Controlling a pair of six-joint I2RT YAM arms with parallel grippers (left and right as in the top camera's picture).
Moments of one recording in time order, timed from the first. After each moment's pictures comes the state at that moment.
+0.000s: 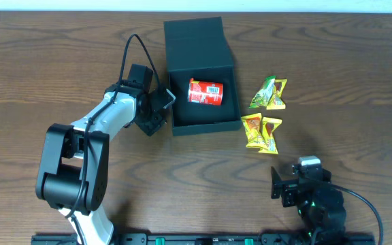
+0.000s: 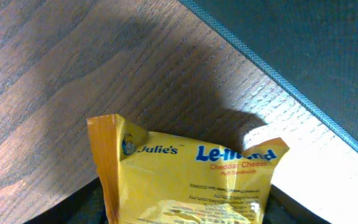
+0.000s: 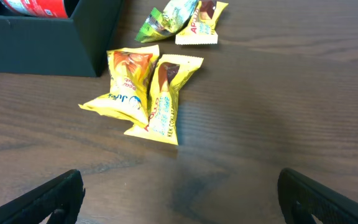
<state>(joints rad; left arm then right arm) -0.23 1.90 1.14 -0.60 0.10 0.59 0.19 0.01 0.17 -0.71 0.06 0.02</state>
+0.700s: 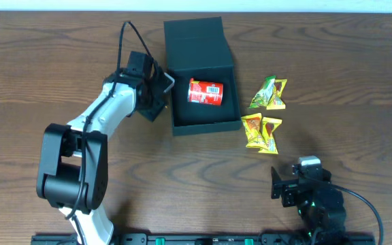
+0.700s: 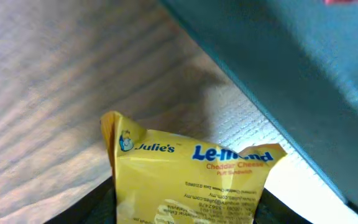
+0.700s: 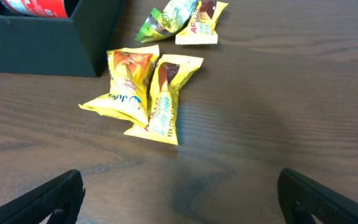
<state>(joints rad) -0.23 1.90 1.28 -0.66 0.10 0.44 0.19 0.01 0.17 -0.71 0.06 0.02</state>
